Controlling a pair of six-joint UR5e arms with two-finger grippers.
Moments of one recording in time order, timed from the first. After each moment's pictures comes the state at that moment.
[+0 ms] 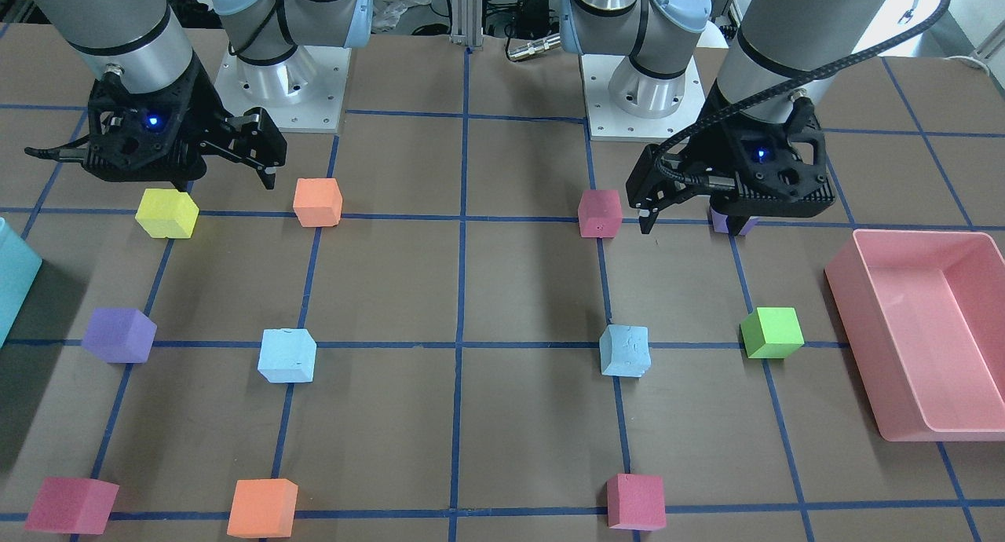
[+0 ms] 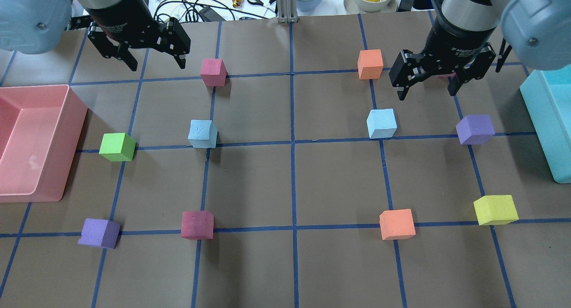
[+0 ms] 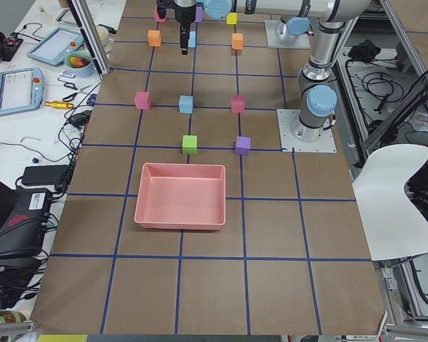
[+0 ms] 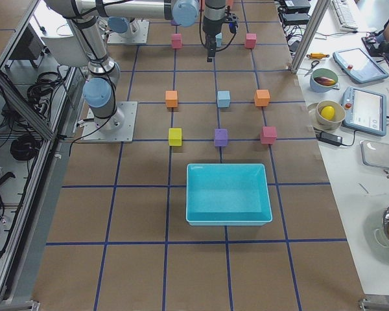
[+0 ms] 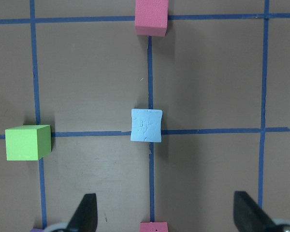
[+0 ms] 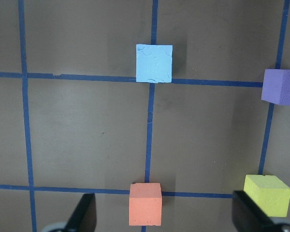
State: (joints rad) left arm -1.58 -1.69 -1.44 -1.52 1.57 -0.01; right arm 1.55 -1.56 1.58 -1.55 -1.57 -0.07
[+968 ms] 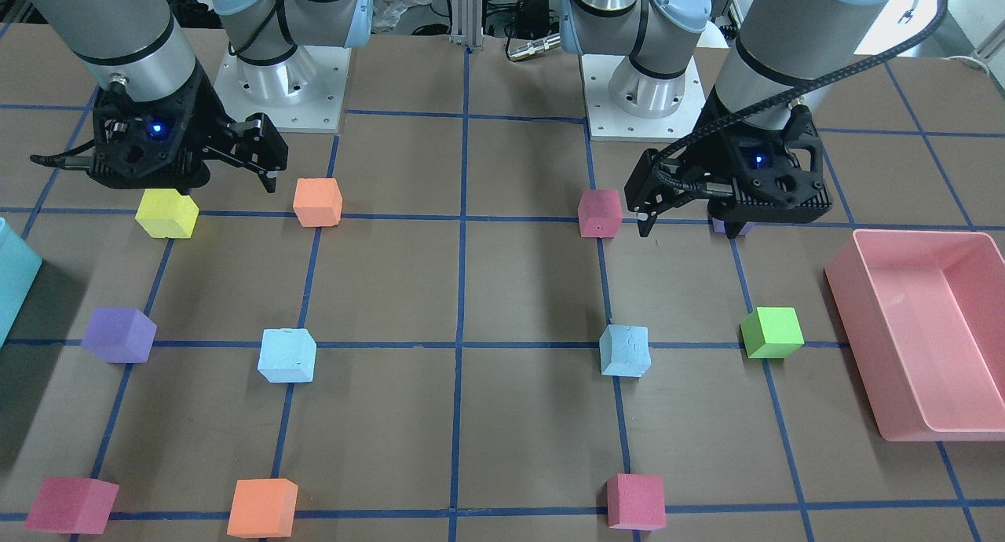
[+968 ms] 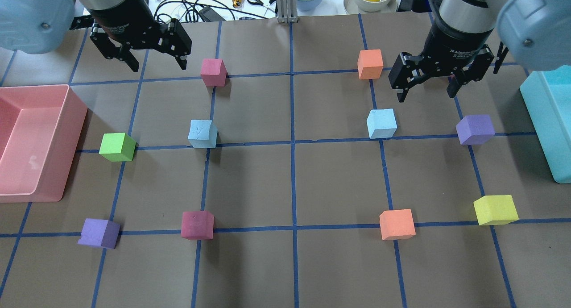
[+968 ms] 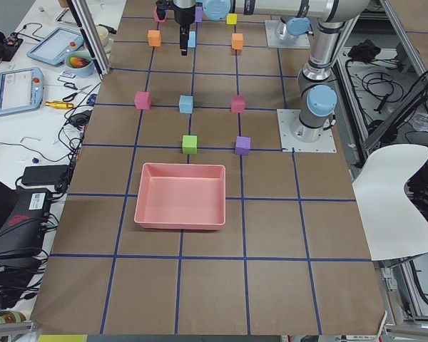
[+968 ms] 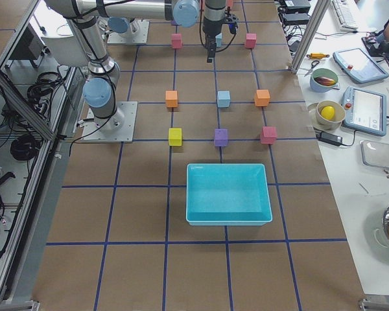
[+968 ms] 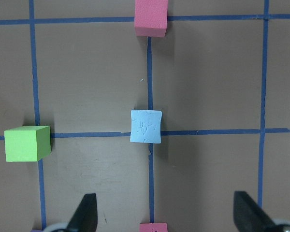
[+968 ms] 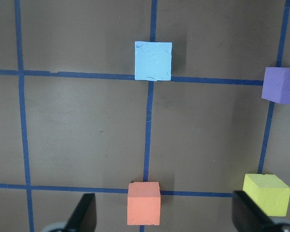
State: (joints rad) left arm -1.58 -1.69 -1.44 -1.52 1.57 -0.01; right arm 1.55 -1.54 1.58 -1.55 -1.58 -0.08
